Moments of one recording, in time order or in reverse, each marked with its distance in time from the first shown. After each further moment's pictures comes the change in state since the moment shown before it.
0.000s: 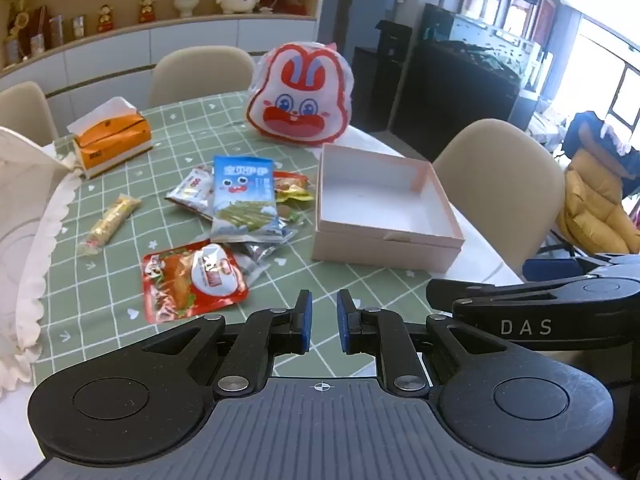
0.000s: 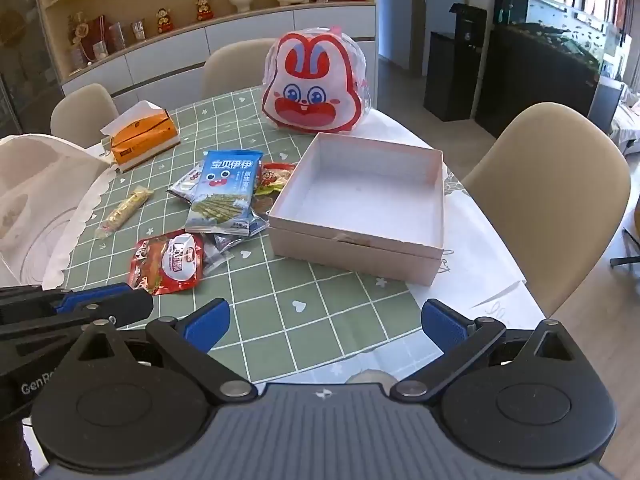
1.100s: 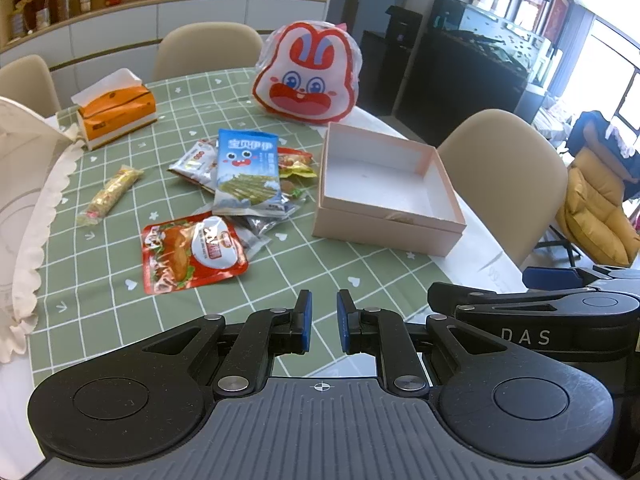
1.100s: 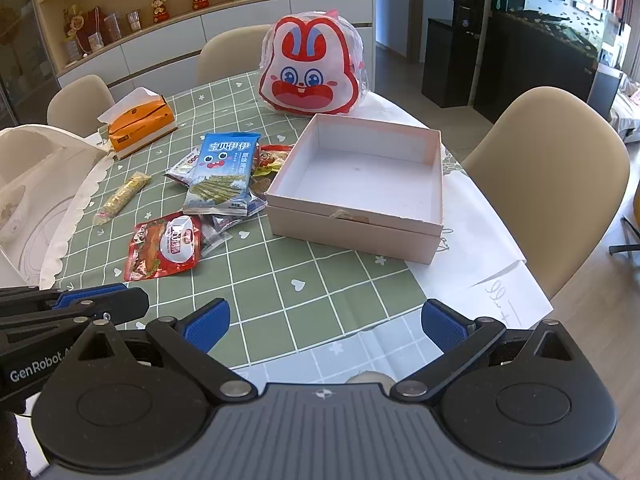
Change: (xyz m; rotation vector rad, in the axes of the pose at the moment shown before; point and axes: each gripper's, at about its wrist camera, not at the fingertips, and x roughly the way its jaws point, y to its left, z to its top) left arm 0.001 0.005 -0.008 -0.049 0.055 -0.043; right arm -0.002 -0.003 -0.009 0.017 0.027 -0.003
